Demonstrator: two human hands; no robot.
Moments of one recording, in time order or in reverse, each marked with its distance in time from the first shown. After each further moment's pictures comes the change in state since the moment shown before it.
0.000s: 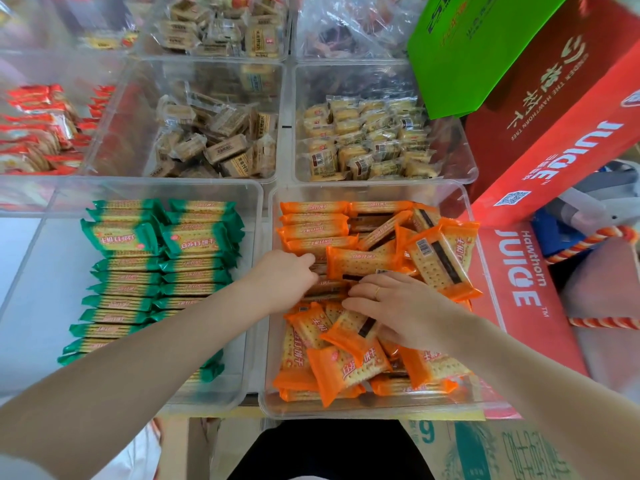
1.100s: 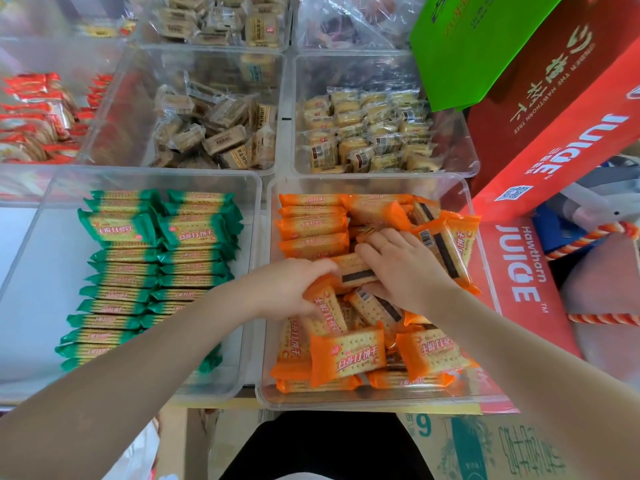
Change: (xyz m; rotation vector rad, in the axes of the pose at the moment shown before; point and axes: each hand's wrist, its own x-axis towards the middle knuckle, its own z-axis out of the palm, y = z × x) left_hand -0.018 0.009 -0.017 -0.791 -0.188 -0.040; right_hand 0.019 0.015 0.005 -0.089 0.244 0.336
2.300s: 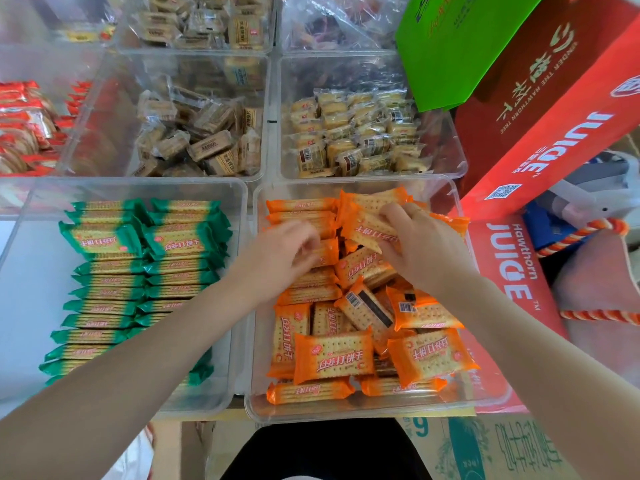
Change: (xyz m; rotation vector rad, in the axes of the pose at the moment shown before) left_hand 0.019 -0.013 -0.007 0.062 0.726 0.220; right_hand 0.002 0.024 -0.035 0.163 0.090 0.332
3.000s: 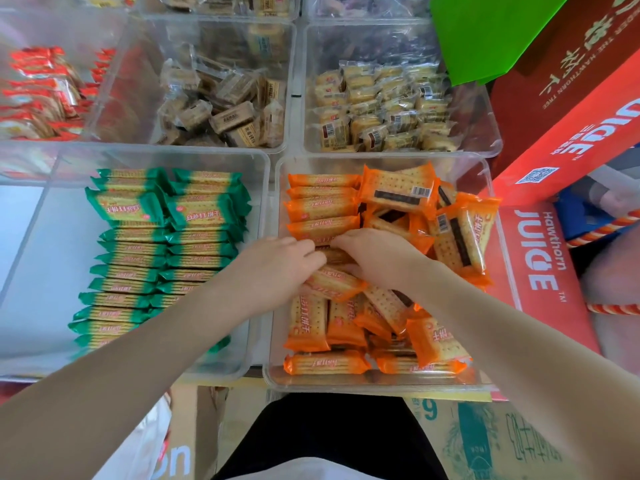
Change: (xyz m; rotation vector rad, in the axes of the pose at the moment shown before) left_hand -0.036 0.016 -0.017 0.422 -0.440 0.080; right_hand 0.017 -0.058 0.047 0.035 -0.458 -0.324
